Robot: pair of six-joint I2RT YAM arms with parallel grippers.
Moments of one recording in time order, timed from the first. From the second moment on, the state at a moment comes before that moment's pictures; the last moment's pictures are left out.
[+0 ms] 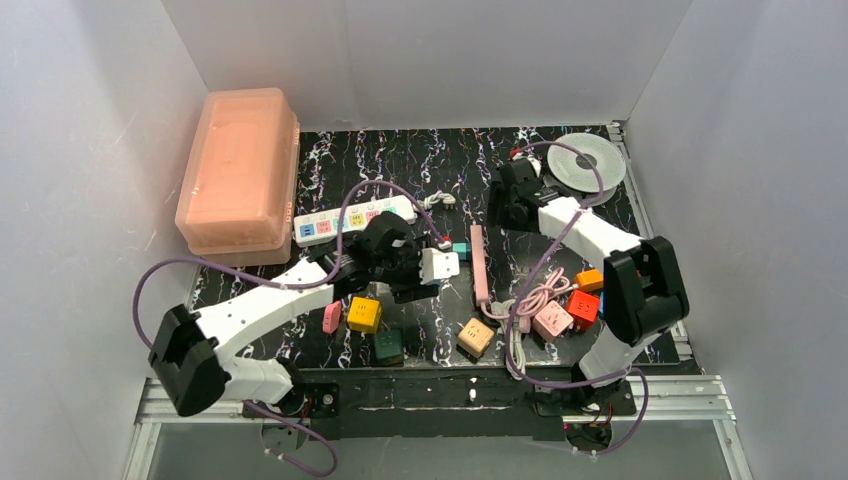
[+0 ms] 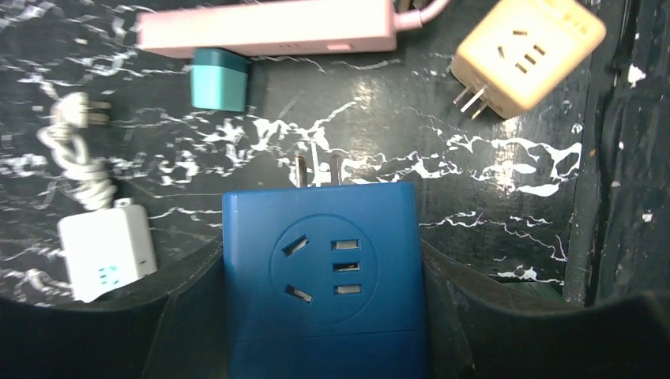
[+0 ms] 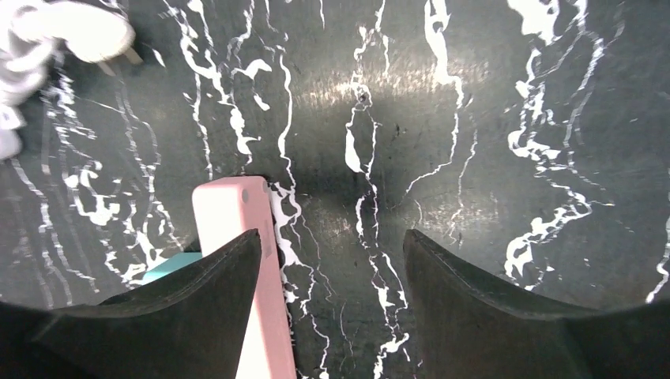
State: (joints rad) left arm -0.86 1.25 1.00 -0.50 0.29 0.65; right arm 0.46 1.69 1.19 -0.46 0.23 0.47
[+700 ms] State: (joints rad) left arm -0.85 1.63 0.91 -0.31 0.48 0.76; right arm 0.43 1.25 1.05 -0.46 0.19 0.51
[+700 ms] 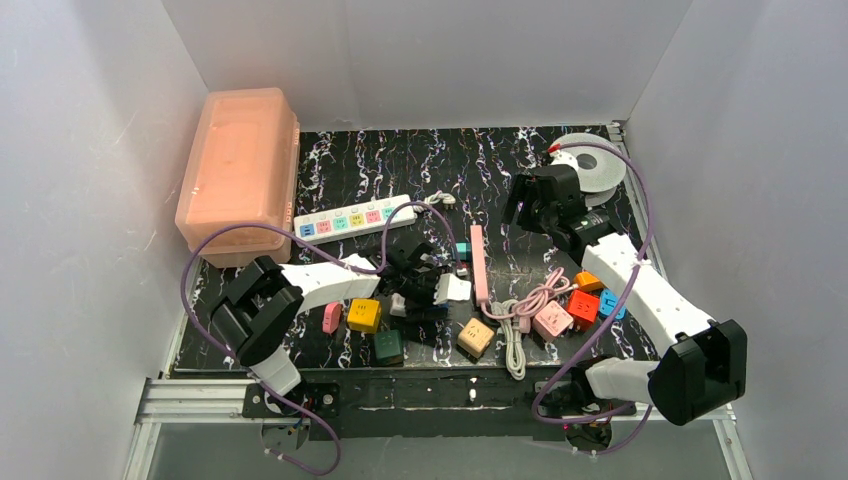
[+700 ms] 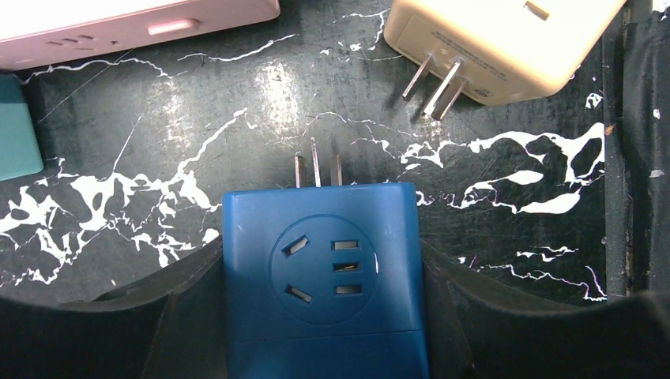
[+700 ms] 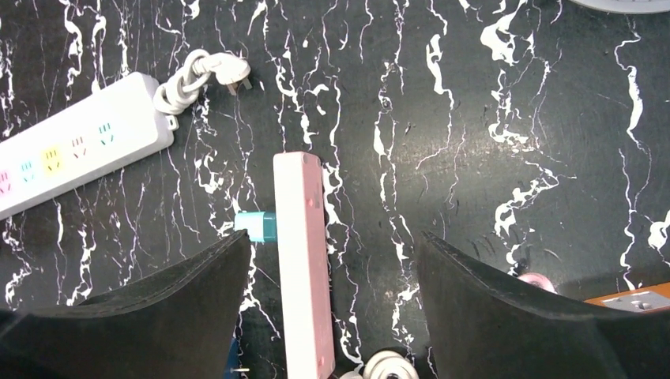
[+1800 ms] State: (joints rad) left arm -0.67 1.38 1.81 -1.30 0.35 0.48; right arm 0.66 1.24 1.04 -0.42 -0.27 0.09
